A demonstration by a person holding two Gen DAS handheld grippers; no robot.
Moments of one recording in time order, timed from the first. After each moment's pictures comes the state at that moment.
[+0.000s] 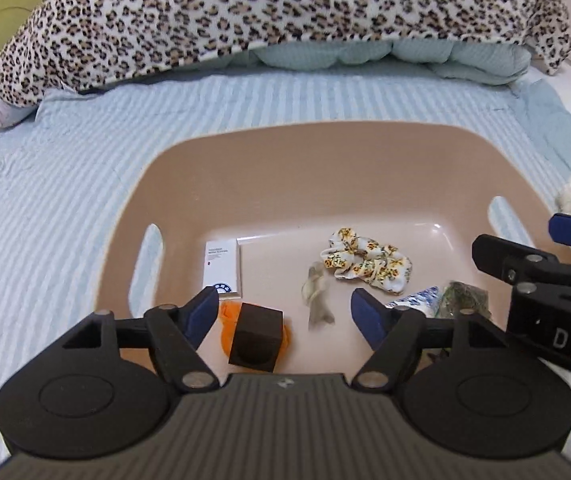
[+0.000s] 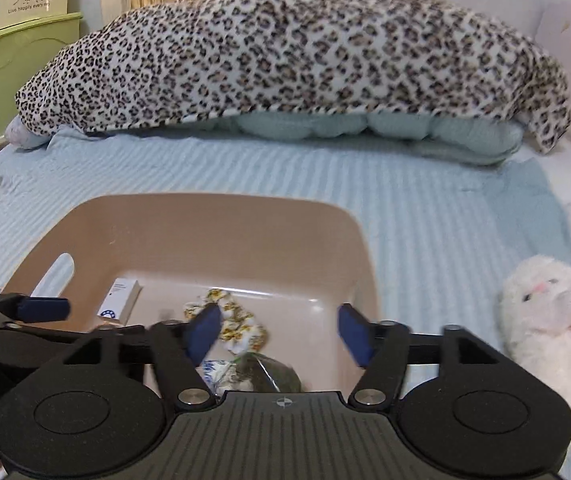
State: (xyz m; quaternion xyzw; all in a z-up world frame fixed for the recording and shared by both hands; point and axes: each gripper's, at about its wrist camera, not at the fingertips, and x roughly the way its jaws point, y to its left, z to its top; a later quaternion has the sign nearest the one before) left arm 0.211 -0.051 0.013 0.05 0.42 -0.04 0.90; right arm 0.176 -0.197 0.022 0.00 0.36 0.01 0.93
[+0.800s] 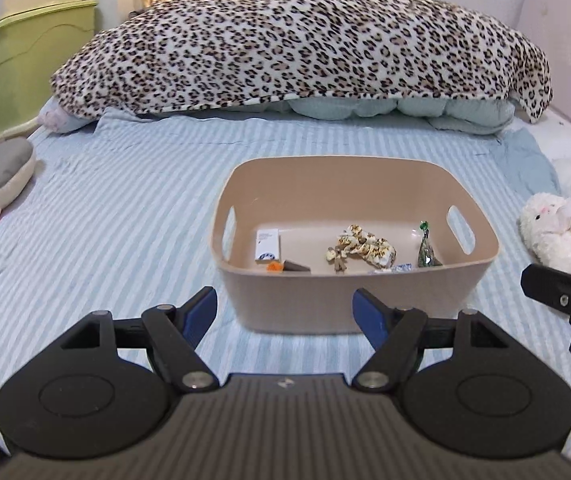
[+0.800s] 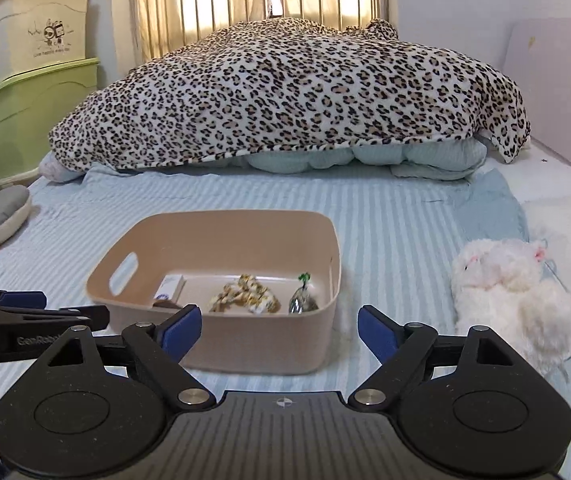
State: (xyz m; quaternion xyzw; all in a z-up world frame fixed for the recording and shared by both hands) left arm 0.067 -0.011 0.083 0.01 0.36 -0.01 0.93; right arm 0.036 -0.217 0.083 0.03 0.31 0.03 0.95
